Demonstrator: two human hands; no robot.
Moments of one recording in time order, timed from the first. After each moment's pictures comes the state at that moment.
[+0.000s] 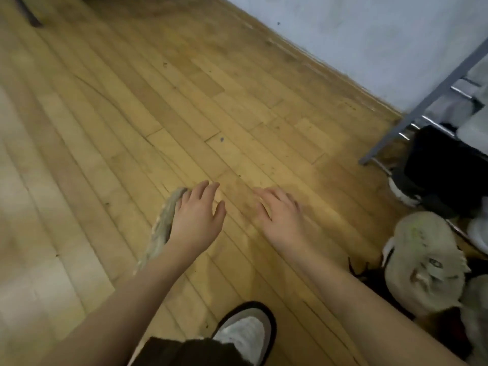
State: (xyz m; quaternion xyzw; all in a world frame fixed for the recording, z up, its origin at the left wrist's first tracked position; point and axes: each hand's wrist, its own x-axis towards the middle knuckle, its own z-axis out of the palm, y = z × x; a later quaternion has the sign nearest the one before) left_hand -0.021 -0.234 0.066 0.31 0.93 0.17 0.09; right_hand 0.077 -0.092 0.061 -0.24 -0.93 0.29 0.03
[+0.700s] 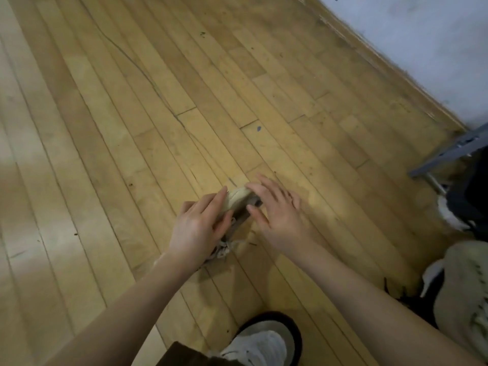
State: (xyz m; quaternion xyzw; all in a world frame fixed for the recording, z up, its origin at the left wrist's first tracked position) left_hand -0.051 -0.305 0.033 0.38 0.89 0.25 -0.03; right_hand 0.016 -0.133 0.024 -0.07 -0.96 0.26 0.03
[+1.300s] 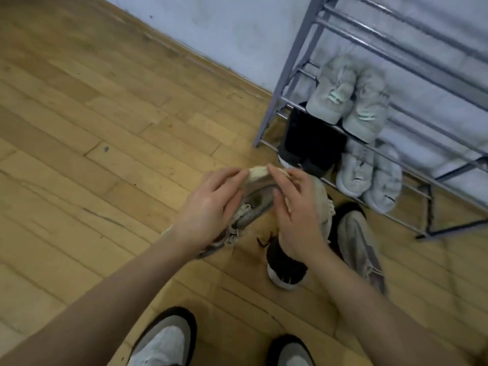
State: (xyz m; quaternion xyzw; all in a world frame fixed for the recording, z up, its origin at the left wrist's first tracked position) left_hand 0.070 -0.101 0.098 0.62 0.67 0.41 -0.01; right_hand 0.227 0.002 0.099 -0.29 -0.88 0.21 0.32
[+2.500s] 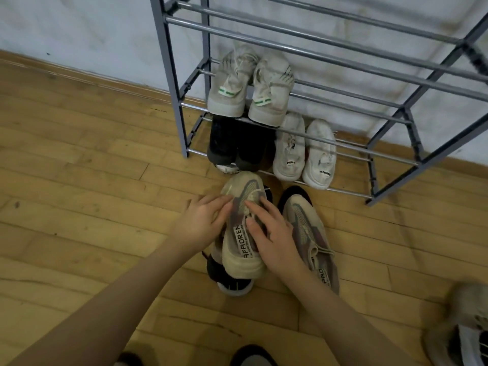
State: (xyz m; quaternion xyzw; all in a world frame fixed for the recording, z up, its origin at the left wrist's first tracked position) left_hand 0.168 0.000 0.061 0.63 0.72 0.23 0.20; right_hand 0.345 0.024 0.070 -0.48 -0.75 0.40 0.21
